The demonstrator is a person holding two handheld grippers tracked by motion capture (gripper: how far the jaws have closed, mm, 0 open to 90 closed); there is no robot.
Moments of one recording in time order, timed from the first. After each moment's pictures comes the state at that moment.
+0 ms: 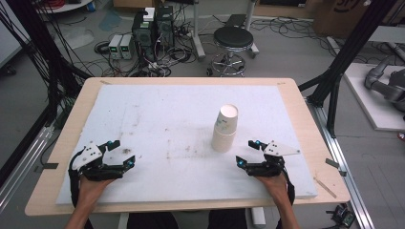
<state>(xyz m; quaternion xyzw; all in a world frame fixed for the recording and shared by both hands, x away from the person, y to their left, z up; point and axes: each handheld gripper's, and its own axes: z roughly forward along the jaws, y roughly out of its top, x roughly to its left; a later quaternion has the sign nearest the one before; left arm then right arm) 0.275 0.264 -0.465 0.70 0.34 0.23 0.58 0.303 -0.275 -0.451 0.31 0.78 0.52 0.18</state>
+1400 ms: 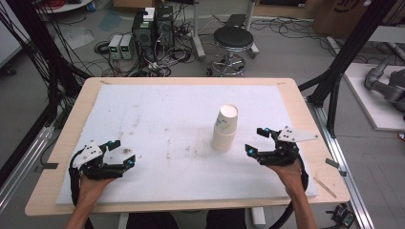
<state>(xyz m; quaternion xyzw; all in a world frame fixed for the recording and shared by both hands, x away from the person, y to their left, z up) 0.278 0.265 -0.465 0.70 0.35 0.22 0.58 0.308 -0.292 -0.386 0.29 0.77 0.54 0.17</state>
